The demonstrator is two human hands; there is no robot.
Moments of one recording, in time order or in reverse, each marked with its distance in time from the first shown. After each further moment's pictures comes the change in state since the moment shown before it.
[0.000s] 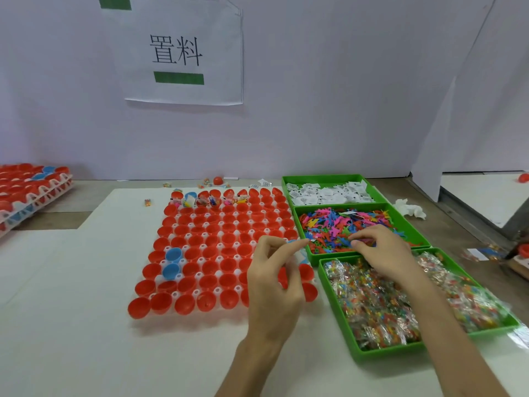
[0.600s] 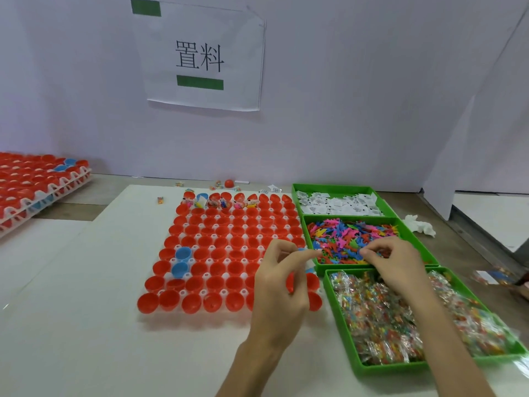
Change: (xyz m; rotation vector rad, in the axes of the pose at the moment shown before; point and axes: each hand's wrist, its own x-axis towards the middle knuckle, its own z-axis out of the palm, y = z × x) left_hand 0.004 0.003 -0.005 0.053 -0.019 0.032; right_hand 0.001 0.005 0.000 0.240 0.160 -0.054
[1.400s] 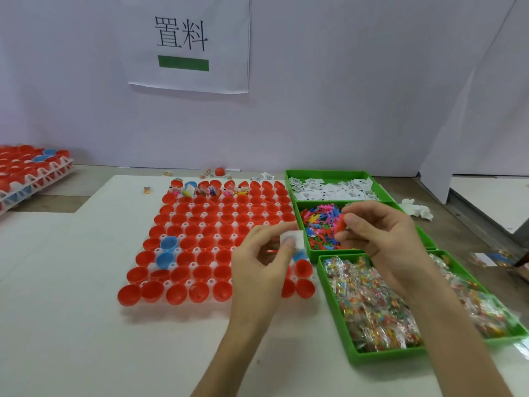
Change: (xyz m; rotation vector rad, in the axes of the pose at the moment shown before) left_hand 0.008 0.005 -0.006 -0.323 0.020 -0.345; right_hand -0.034 -0.051 -0.014 1.051 -0.265 -0.141
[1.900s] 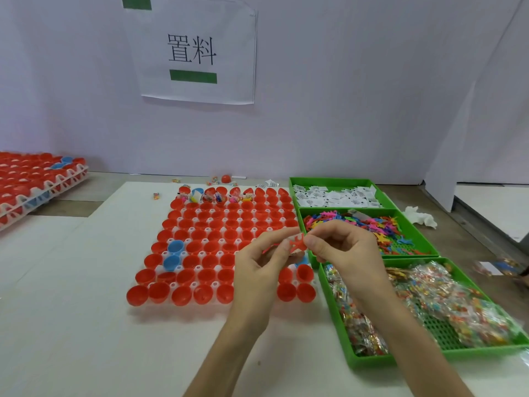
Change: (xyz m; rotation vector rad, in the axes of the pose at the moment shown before) left_hand 0.000 0.000 -0.002 -0.306 -0.092 -0.145; right_hand -0.010 0.021 0.038 -0.215 -0.017 -0.102
